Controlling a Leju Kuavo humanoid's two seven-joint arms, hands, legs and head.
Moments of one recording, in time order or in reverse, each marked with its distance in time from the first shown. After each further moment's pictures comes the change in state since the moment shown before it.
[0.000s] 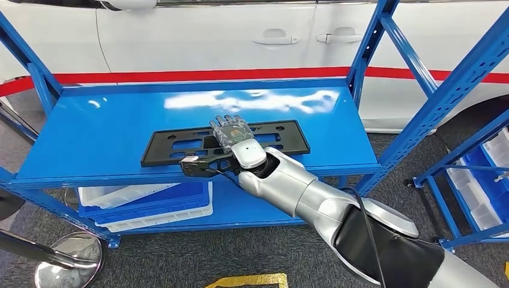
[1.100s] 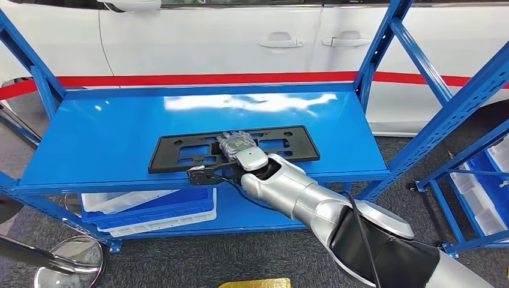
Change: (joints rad) left arm 0.001 0.034 0.010 0.000 0.009 -0.030 0.007; right arm 0.012 0.021 0.008 0.121 -0.087 0.038 -0.039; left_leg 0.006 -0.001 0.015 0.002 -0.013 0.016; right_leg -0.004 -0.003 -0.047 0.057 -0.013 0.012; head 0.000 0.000
